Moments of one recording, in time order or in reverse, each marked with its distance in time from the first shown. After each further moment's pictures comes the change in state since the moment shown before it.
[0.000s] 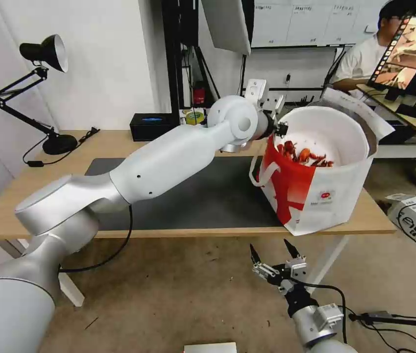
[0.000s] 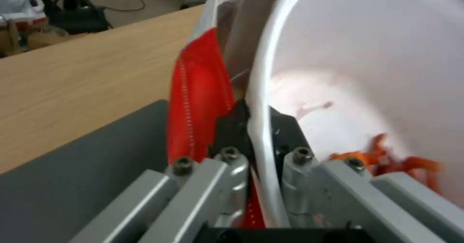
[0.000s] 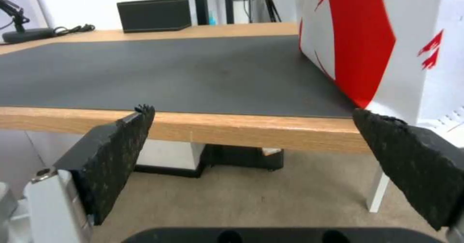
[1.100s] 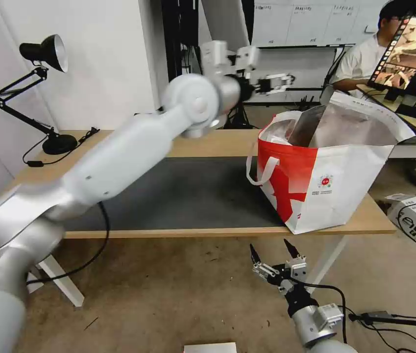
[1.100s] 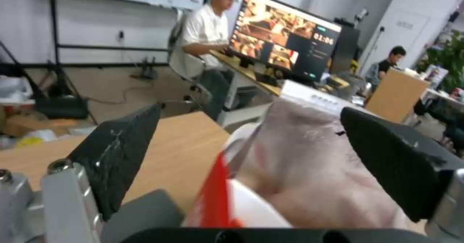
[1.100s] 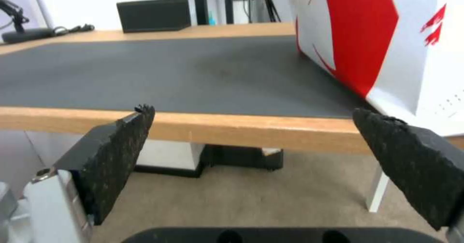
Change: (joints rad) left arm 0.135 0.315 -0.200 -0.319 0.030 -0.261 0.172; right arm 0.000 0.000 0.000 0.000 0.000 0.000 0.000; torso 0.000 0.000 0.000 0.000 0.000
